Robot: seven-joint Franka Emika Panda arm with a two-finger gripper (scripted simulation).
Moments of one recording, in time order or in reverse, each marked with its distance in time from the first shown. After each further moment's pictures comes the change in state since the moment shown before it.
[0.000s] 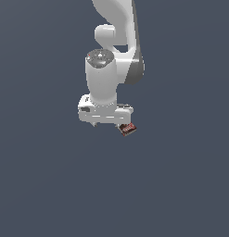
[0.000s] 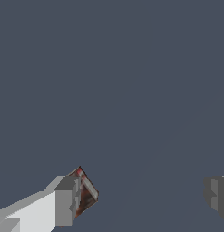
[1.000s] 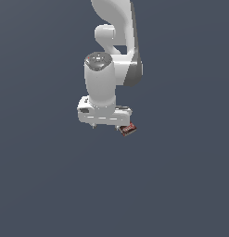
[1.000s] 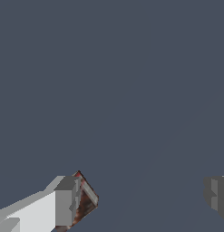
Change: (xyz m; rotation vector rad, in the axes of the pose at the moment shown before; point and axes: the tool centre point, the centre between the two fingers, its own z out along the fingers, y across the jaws) arm 0.002 0.003 0.007 0.007 0.007 0.027
